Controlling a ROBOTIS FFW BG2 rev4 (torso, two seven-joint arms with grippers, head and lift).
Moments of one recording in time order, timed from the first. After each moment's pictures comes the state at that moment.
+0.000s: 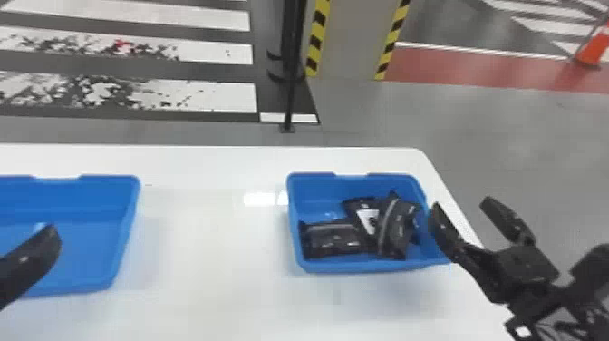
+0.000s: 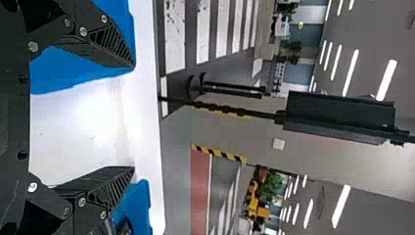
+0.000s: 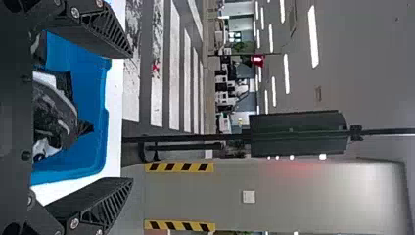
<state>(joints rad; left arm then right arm) 0.73 0.03 0.51 -2.74 0.38 0.74 -0.52 0.57 -0.02 -0.38 -2.19 -0.25 0.09 0.44</state>
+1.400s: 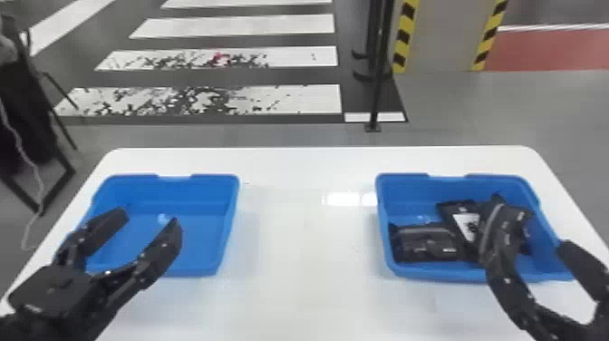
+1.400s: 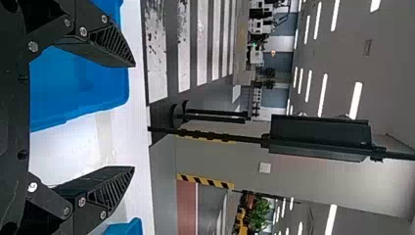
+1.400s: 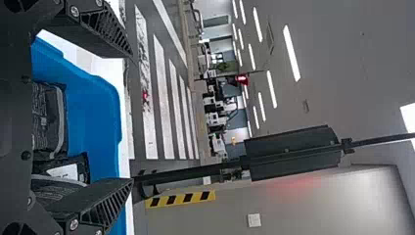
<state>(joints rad) 0.76 0.02 0.38 -2.57 0.27 0.44 -0.44 0.77 0.00 -0.16 -2.22 -0.28 -0.11 0.37</state>
